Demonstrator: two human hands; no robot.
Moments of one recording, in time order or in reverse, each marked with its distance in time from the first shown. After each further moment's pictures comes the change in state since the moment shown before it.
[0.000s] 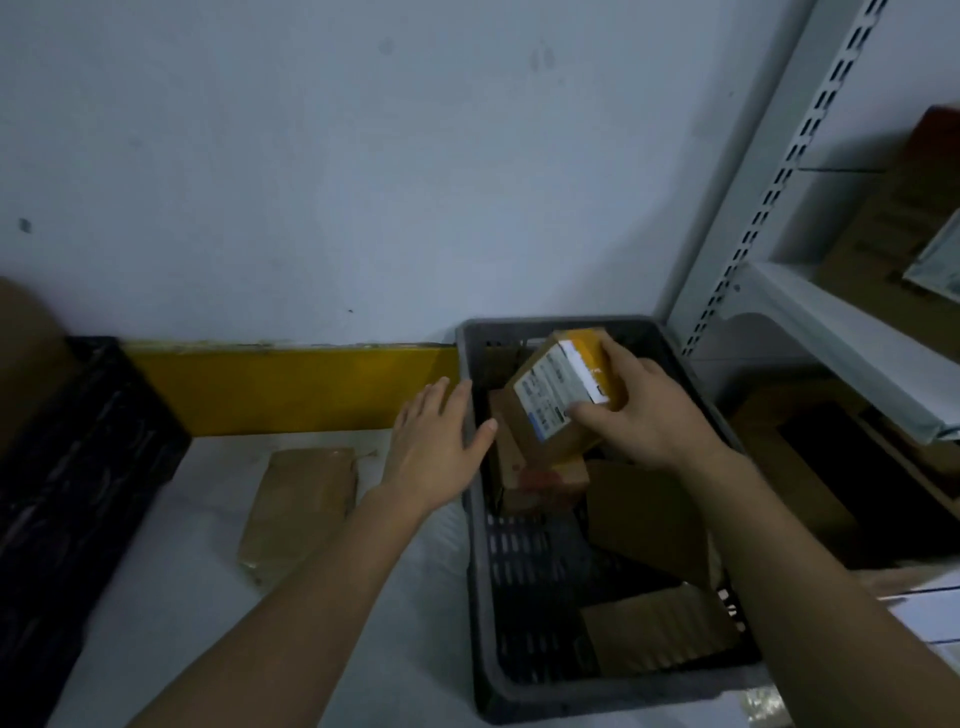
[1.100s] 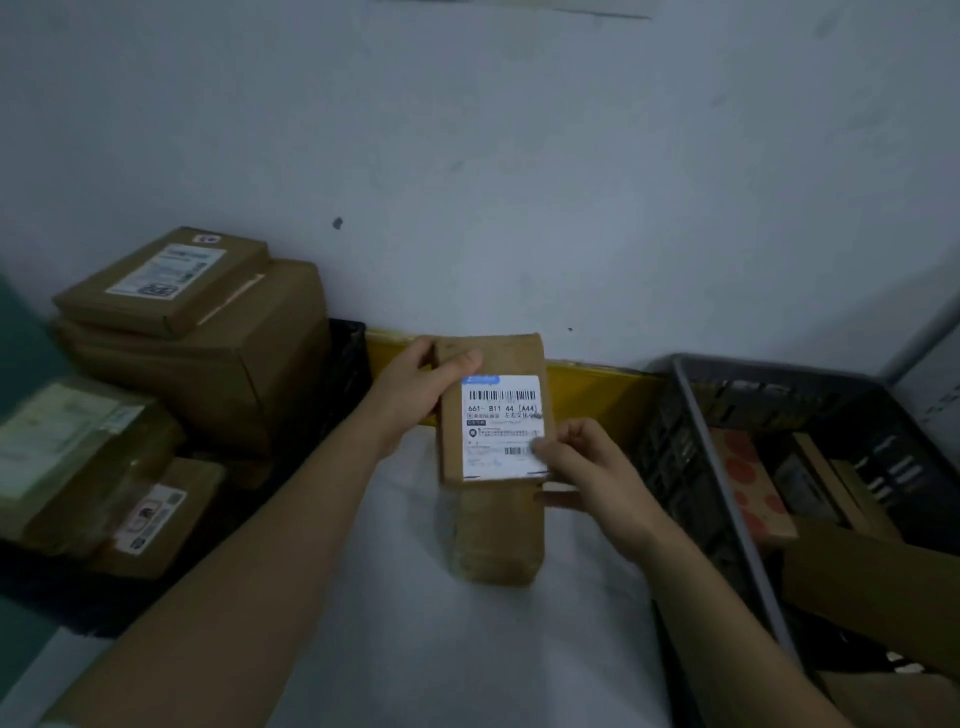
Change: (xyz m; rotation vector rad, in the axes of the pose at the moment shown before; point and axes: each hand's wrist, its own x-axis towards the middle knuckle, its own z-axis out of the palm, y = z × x) left_hand -0.067 -0.240 -0.212 -1.053 0.137 -0.351; right_hand -0.060 -0.299 0.172 0.930 -0.320 0.107
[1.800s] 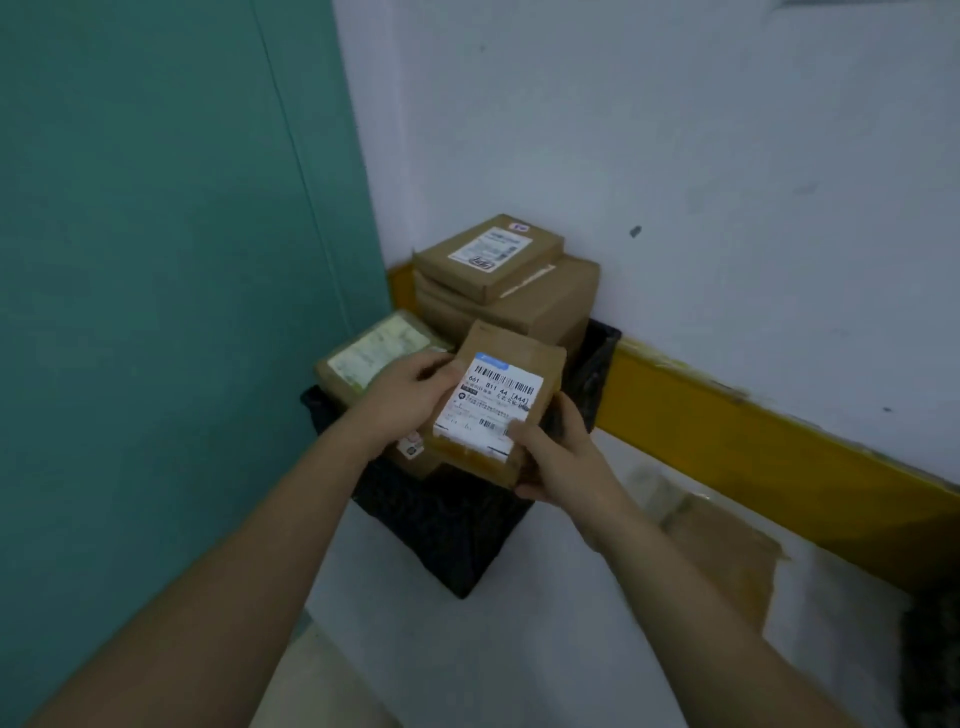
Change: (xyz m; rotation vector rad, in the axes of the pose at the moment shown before) left_hand -0.144 -0.017 -0.215 0.389 0.527 -0.144; right_hand 0.020 -0.029 0.237 -0.091 -0.514 0.025
